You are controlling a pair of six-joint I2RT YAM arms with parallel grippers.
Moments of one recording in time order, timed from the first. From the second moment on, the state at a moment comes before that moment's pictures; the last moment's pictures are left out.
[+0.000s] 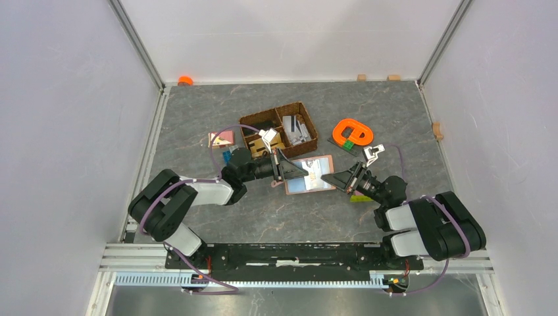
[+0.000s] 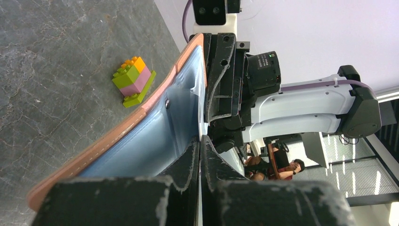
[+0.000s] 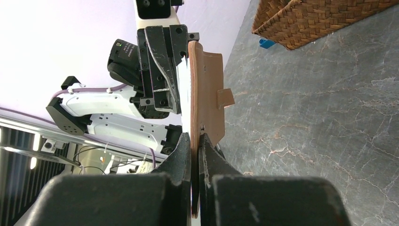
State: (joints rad) left arm -0.67 1.57 0.54 1.03 0.66 -1.11; right arm 0.24 1.38 0.05 1.47 -0.78 1.30
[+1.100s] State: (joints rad) left arm -0.64 1.45 0.53 0.86 0.59 -1.05; right arm 0.18 1.27 0.02 1.47 -0.75 1.19
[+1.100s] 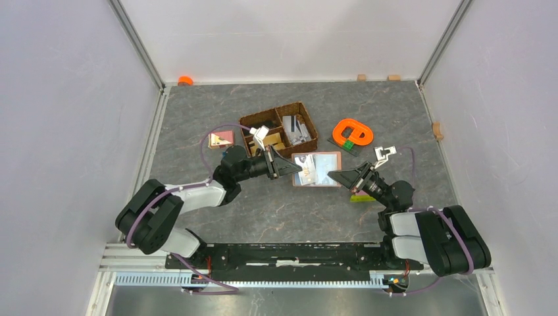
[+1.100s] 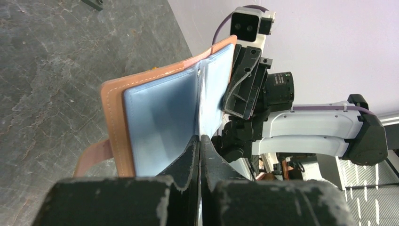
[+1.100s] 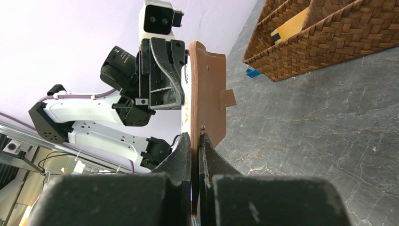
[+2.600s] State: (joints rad) left arm -0.61 1.39 0.70 0.45 0.31 -0.87; right arm 0.10 0.73 0.09 0.59 -0.36 0.66
